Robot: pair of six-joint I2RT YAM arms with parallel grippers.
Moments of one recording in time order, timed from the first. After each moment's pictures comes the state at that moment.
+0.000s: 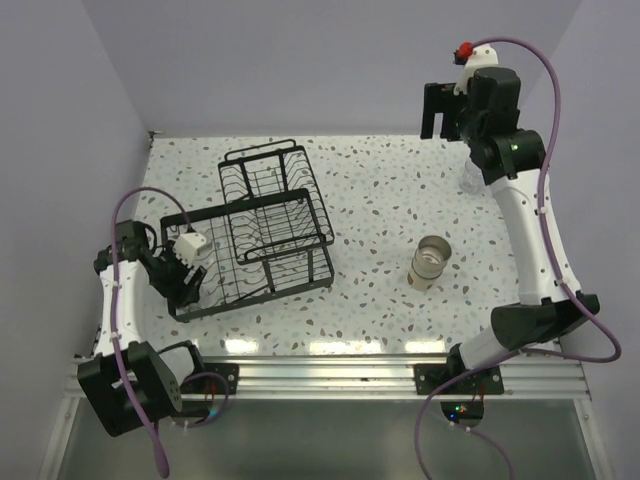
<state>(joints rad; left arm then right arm) 0.38 1.08 0.80 -1.05 0.45 1.01 0.20 1.54 1.94 -0.77 0.17 0.02</state>
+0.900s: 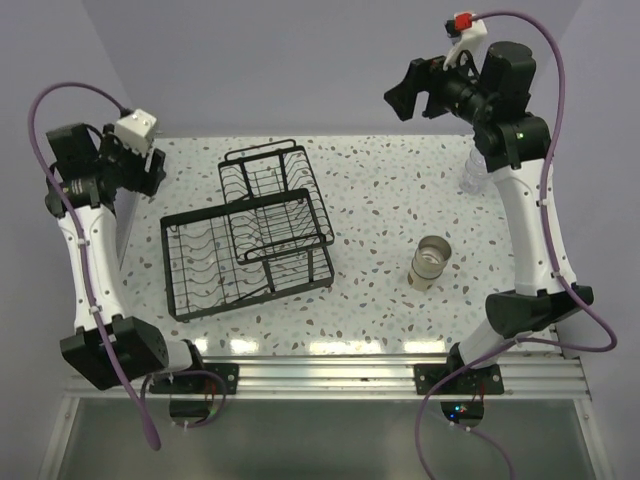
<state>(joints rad) 0.38 1.29 1.43 -0.78 0.50 0.68 0.20 1.62 2.13 -0.68 -0.28 0.07</state>
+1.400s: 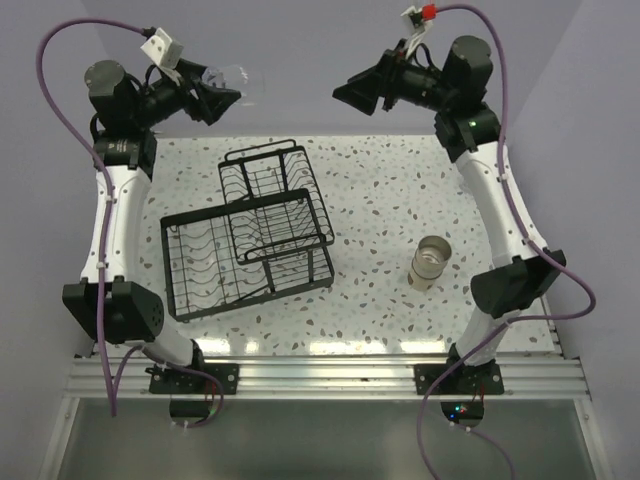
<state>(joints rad) 0.09 1.54 1.76 -0.12 0.88 0.01 0.27 1.74 2.11 -0.24 -0.82 0.43</state>
